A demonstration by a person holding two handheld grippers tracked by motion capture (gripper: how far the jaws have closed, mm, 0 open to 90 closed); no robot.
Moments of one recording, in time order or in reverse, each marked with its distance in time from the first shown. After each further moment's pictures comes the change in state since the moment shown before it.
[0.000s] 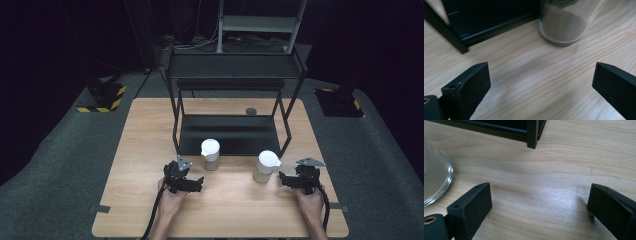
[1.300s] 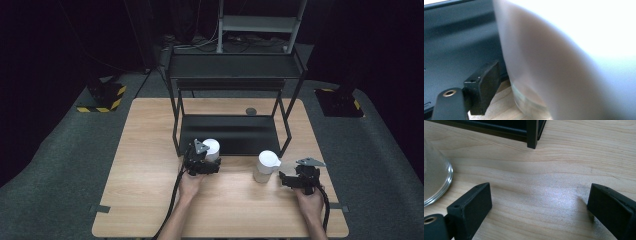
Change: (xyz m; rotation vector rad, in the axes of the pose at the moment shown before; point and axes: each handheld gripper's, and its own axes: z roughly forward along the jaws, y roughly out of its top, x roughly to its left) left arm -0.015 0.043 0.036 -0.097 -0.032 -0.025; right arm 0.000 0.000 0.000 0.000 0.000 0.001
